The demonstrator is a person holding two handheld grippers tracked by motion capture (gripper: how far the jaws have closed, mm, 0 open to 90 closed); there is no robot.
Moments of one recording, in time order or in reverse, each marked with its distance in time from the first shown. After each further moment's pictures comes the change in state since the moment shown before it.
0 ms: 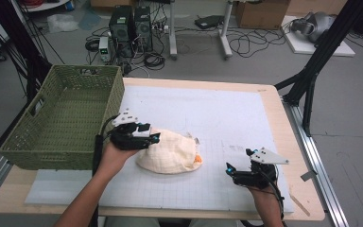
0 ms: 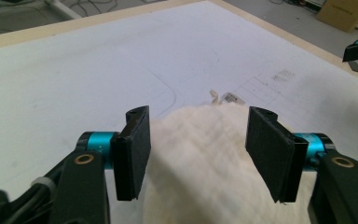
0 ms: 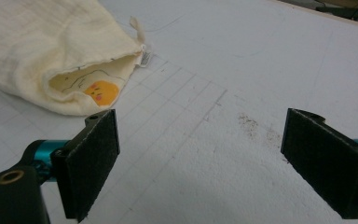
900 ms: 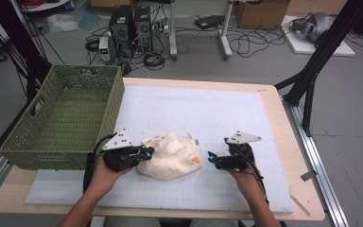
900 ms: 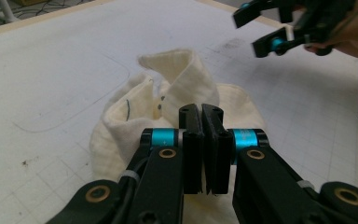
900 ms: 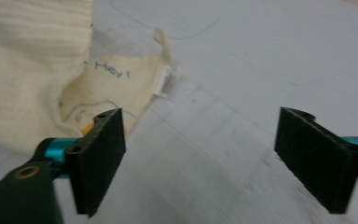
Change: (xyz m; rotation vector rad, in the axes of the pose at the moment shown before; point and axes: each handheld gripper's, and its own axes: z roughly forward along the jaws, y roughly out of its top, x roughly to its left) left arm -0.026 -0.045 -0.046 -0.018 -0.108 0.141; right arm 0.010 0.039 0.068 0.090 0.142 -0.053
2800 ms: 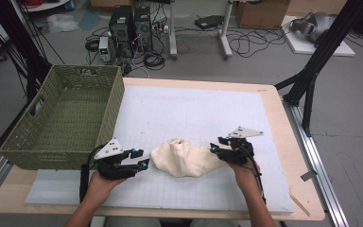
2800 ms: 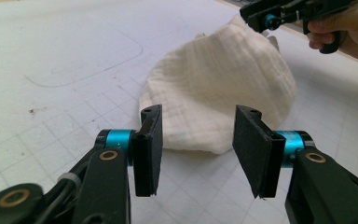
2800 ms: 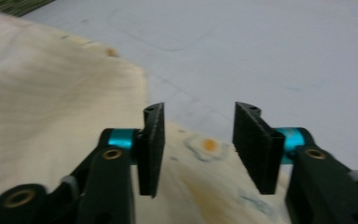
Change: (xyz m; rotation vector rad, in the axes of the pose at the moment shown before) left arm 0.003 -0.034 -0.006 -0.034 0.053 -0.117; right arm -0.009 0.004 0.005 -0.021 0.038 0.068
